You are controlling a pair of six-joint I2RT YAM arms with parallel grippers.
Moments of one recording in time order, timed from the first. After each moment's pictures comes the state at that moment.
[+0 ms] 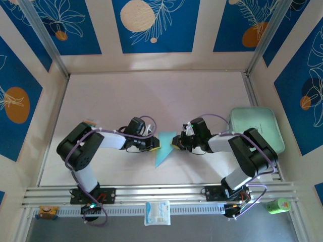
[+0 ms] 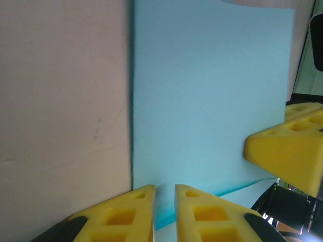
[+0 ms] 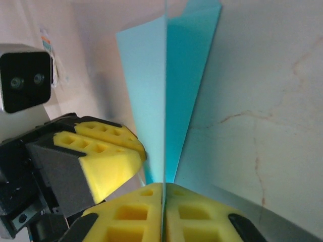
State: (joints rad) left arm -0.65 1.75 0.70 0.16 0.62 -0.86; right arm 0.47 1.57 0.48 0.26 -0.68 1.00
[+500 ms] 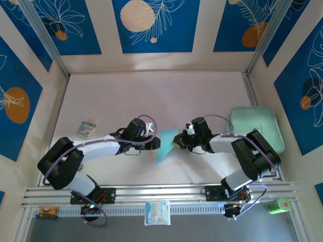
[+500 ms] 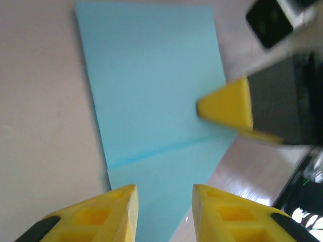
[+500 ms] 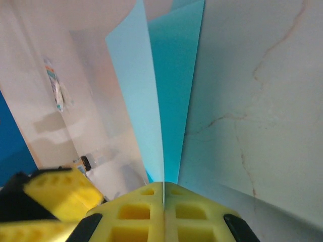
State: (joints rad) left arm -0.78 1.47 0.68 -0.03 0.34 -0.68; right arm 0.47 1.52 0.48 0.22 -0.61 1.13
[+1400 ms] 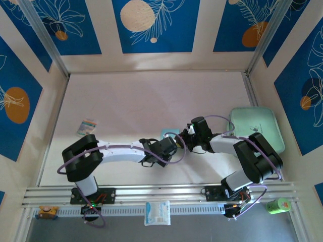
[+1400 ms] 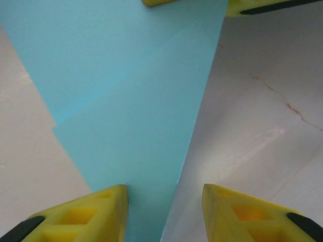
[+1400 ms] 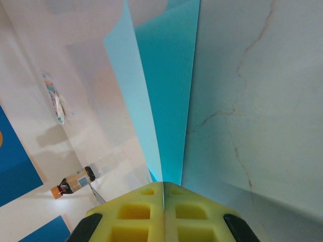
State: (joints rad) left arm -1.15 1.70 0.98 -0.45 -0.19 -0.46; right arm 0.48 1.49 0.50 0.17 -0.57 1.19
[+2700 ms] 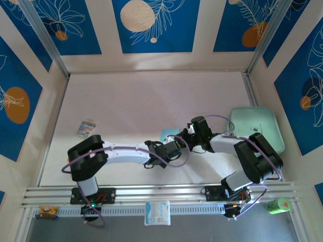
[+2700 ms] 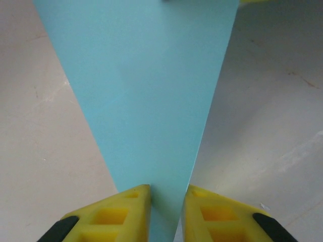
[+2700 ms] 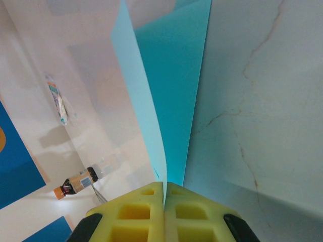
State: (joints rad) left arm -1.21 1.75 1.04 -0.54 -0.34 -0.46; right arm 0.48 1.49 0.50 0.16 -0.57 1.20
